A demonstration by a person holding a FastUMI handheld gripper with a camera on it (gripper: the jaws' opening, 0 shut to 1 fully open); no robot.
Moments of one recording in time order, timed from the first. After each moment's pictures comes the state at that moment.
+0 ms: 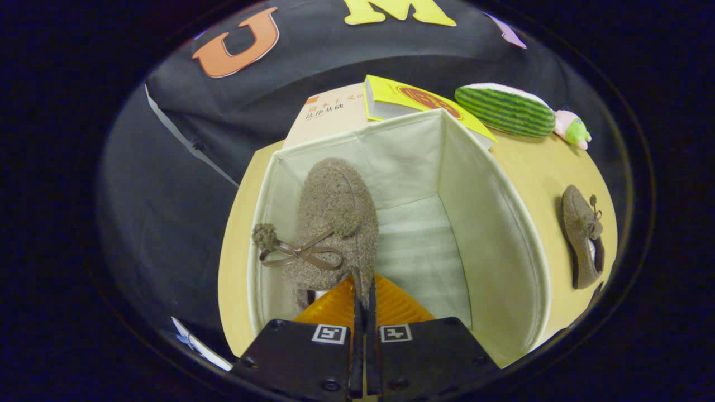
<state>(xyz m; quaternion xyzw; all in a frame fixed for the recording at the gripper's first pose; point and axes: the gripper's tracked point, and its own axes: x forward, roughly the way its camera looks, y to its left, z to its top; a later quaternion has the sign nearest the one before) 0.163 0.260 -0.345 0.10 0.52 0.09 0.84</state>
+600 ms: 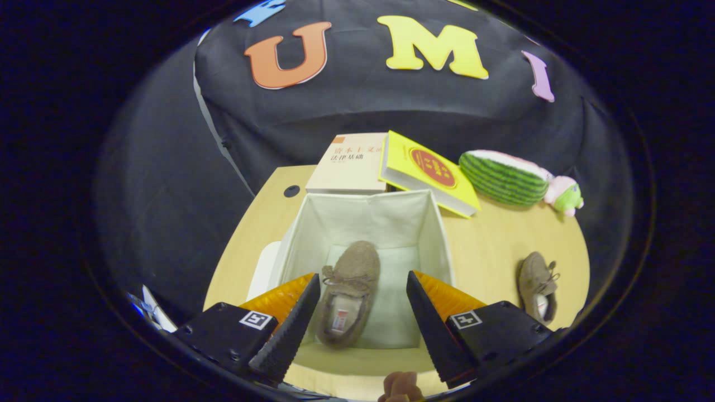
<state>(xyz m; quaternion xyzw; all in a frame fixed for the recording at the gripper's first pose) 0.169 0.214 -0.246 -0.02 0.41 0.13 0.90</state>
